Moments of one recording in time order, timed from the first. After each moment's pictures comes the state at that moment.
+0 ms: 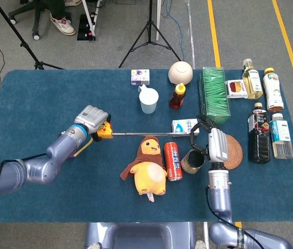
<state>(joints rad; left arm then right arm) -1.56 -1.15 0.21 -1.64 0.28 0.60 0.47 0.49 -1.68 0.41 -1.70 -1.09 1.39 -0.14</state>
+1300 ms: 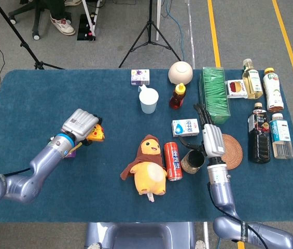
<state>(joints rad) -1.36 -1.04 0.21 -1.84 0.55 0.84 0.50 0.53 -1.61 0.40 -1.64 -1.12 1.28 -0.10</state>
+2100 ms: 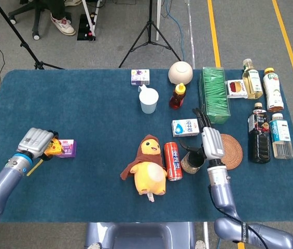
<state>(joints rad) -0.97 -1.06 0.25 -1.71 0.75 0.91 0.40 0.53 -1.60 0.36 -1.63 -1.11 1.27 -0.09</state>
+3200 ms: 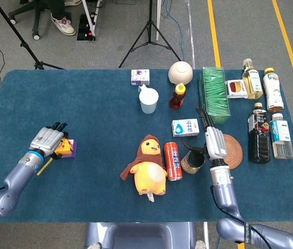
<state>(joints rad) -0.95 -1.12 0.14 -1.68 0.69 0.82 0.50 0.52 -1.58 0.37 -1.64 -1.10 1.26 -0.05</state>
